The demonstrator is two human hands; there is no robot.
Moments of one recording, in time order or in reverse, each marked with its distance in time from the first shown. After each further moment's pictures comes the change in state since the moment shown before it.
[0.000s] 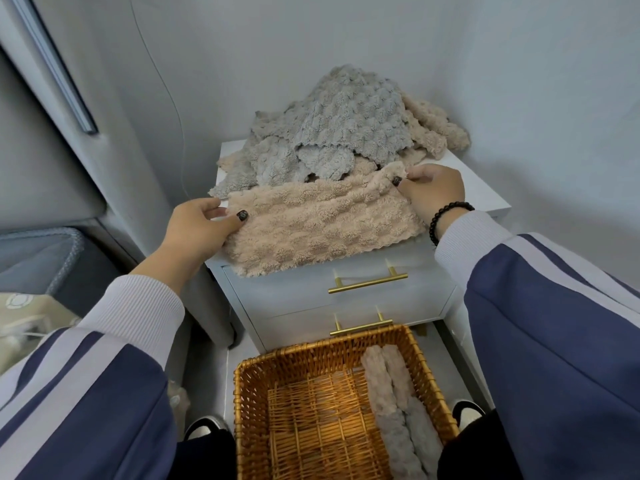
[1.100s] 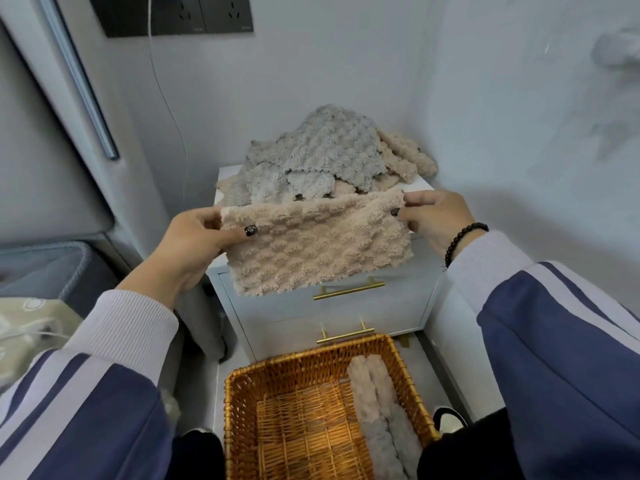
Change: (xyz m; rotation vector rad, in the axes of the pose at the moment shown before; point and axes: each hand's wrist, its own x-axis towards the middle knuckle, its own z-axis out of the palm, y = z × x) left_hand -0.056 0.042 -0.017 -0.289 -0.224 0.032; right_hand -0.040 -0.015 -0.061 0.272 -0.153 0.112
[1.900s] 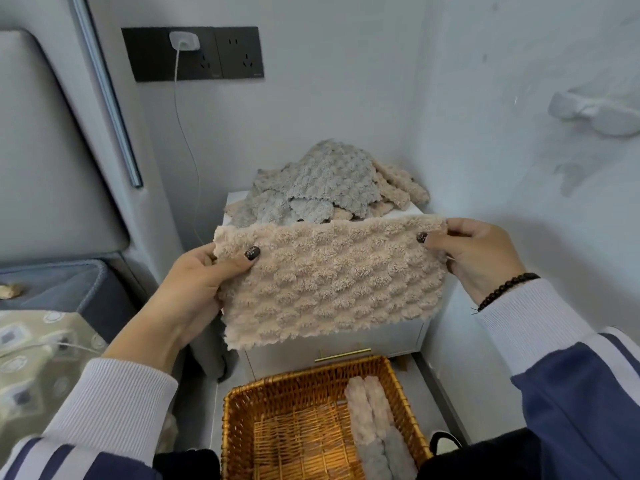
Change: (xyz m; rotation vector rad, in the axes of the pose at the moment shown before) left_hand -0.068 0.016 0.001 -0.388 -0.184 -0.009; right_hand -0.070 -0.027 -0.042 0.165 0.052 -0.068
